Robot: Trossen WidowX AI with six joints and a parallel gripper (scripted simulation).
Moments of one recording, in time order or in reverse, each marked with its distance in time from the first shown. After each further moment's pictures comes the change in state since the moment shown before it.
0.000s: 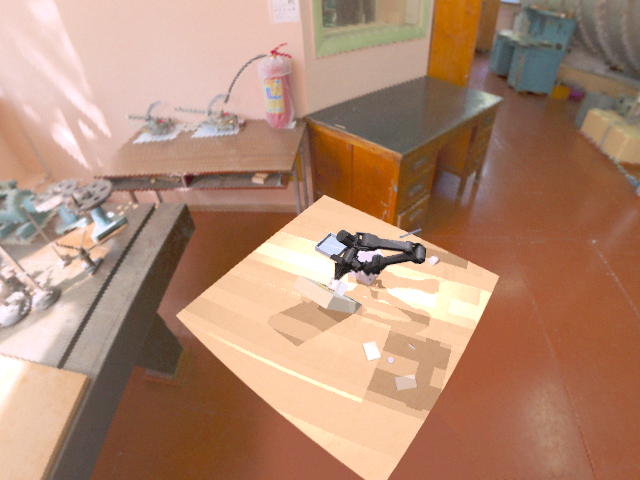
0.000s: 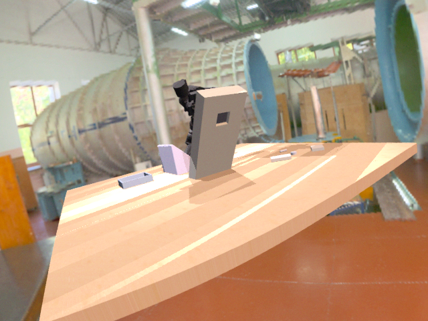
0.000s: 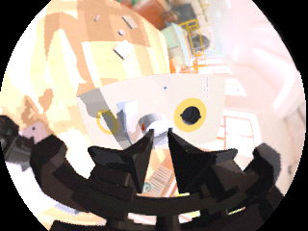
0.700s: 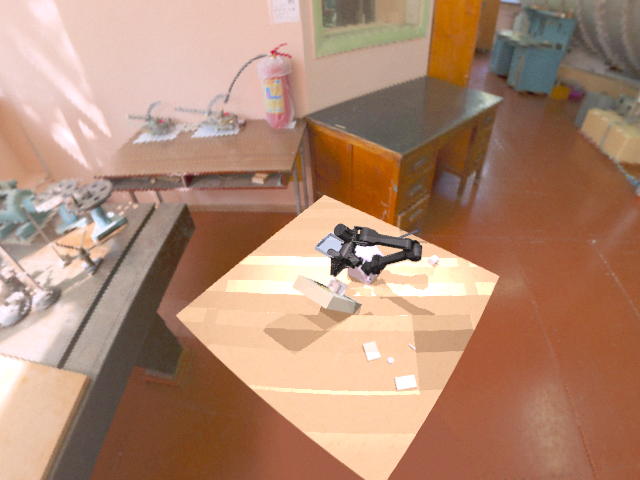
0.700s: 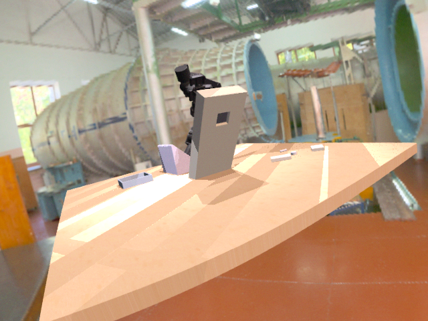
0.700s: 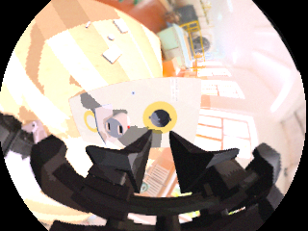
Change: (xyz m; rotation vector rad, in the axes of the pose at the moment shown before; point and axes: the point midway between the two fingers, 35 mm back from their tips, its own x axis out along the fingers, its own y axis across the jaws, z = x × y) arm -0.011 -0.066 0.013 -0.030 -0.001 -0.016
